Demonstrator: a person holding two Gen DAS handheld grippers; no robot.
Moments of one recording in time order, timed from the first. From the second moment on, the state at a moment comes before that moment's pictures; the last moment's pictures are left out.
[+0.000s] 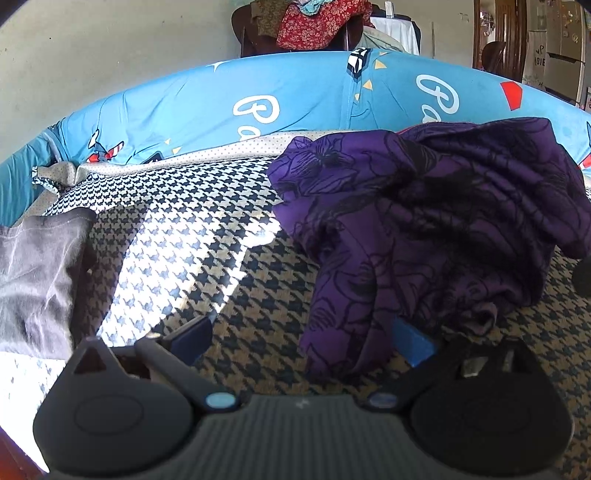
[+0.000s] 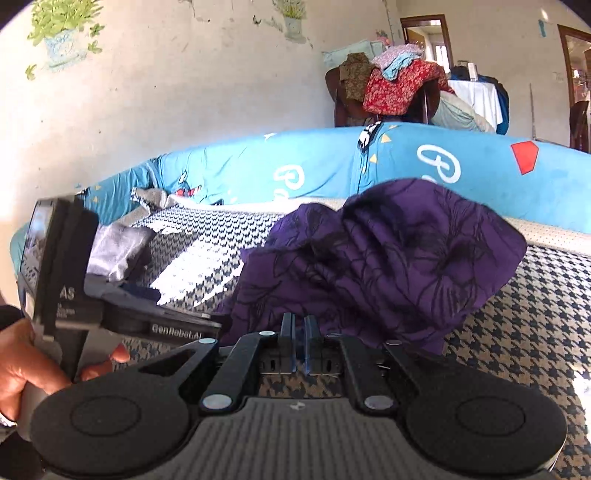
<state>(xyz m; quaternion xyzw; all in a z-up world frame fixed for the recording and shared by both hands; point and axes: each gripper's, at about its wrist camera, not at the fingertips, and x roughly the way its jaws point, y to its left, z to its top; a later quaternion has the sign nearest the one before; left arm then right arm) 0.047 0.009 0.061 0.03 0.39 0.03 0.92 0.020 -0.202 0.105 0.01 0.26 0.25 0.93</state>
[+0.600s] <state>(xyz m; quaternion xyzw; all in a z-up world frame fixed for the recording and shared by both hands) 0.053 0.013 0.051 0.00 0.41 0.03 0.91 0.074 -0.245 0.109 0.10 0.23 0.07 0.96</state>
